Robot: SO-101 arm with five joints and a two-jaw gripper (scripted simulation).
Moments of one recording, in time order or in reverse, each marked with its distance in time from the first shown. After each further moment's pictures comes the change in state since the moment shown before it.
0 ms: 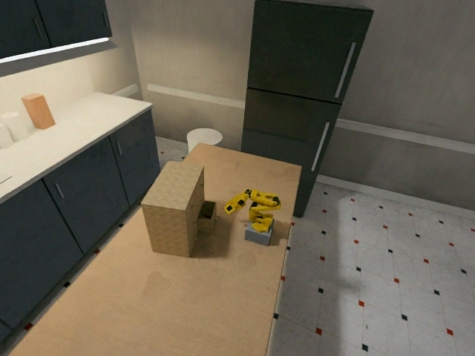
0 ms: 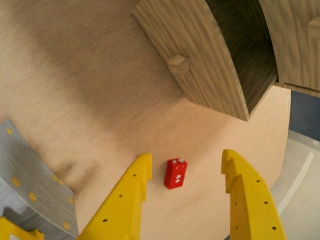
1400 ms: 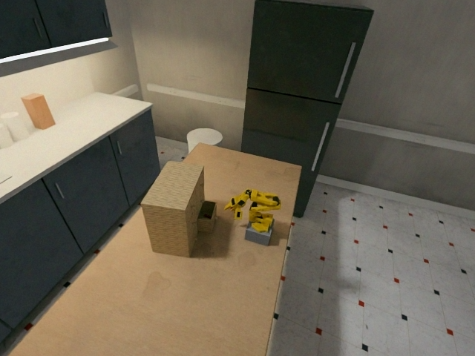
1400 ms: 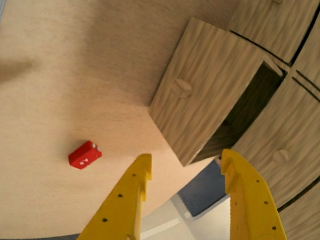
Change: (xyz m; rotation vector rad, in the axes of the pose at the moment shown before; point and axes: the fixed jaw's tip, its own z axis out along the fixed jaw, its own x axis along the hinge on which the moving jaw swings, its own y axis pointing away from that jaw) arm 0.002 -0.001 0.000 0.001 -0.017 -0.941
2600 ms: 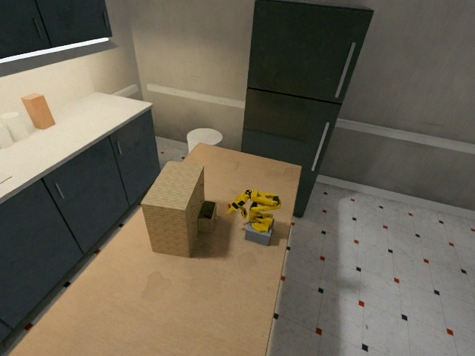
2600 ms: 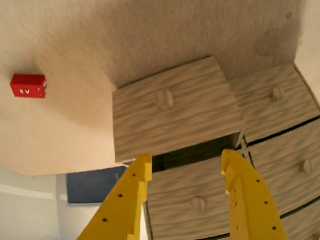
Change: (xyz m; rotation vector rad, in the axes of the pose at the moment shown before) arm 0.002 -0.004 0.000 0.011 -0.009 -0.804
